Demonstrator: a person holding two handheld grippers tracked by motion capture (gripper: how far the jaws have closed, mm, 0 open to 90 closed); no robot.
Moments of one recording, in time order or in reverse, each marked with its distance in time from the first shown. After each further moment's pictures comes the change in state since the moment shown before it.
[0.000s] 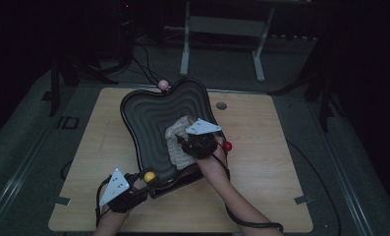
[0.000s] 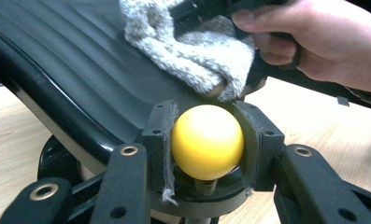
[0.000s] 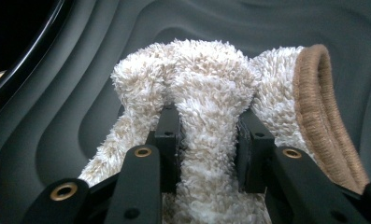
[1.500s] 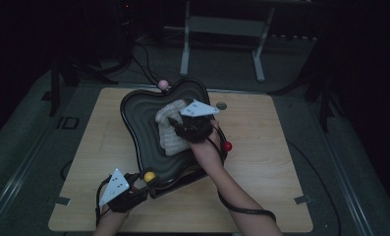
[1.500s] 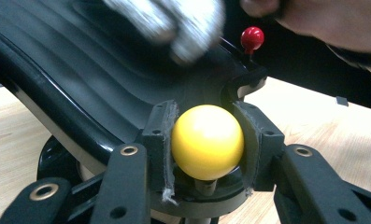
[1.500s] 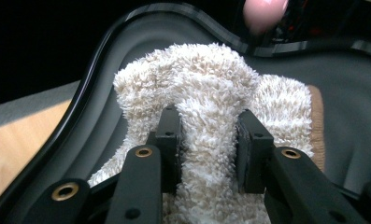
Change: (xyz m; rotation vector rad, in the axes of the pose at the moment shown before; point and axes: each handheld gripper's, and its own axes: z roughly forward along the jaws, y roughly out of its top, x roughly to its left) left arm 0.001 0.000 0.000 -0.002 -0.005 0.003; right arm -0.006 0.061 0.000 -0.099 0.009 0.000
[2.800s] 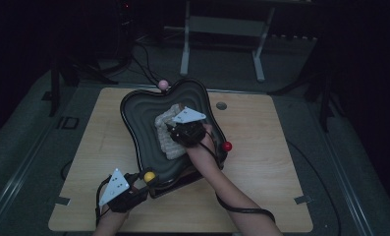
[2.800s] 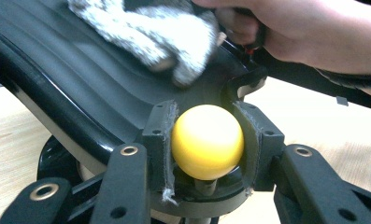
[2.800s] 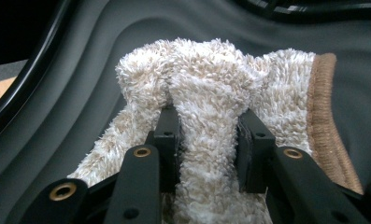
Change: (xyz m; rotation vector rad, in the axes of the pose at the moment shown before) left arm 0.000 0.000 0.000 -0.001 0.000 0.001; right arm 0.012 -0.029 0.022 0.092 -0.037 -0.072
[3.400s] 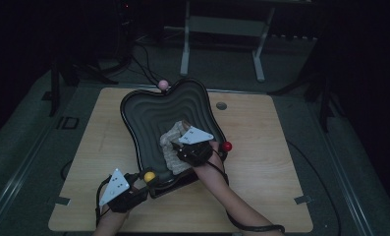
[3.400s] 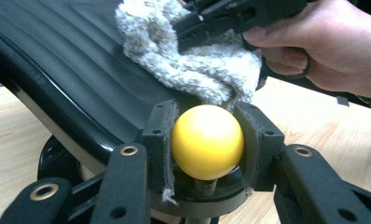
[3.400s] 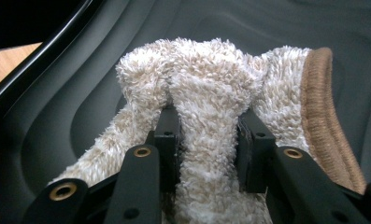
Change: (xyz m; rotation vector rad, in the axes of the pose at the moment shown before) left arm -0.001 0.000 0.000 0.002 0.004 -0.003; right arm 0.017 -0.039 -0.027 0.020 0.044 -0.032
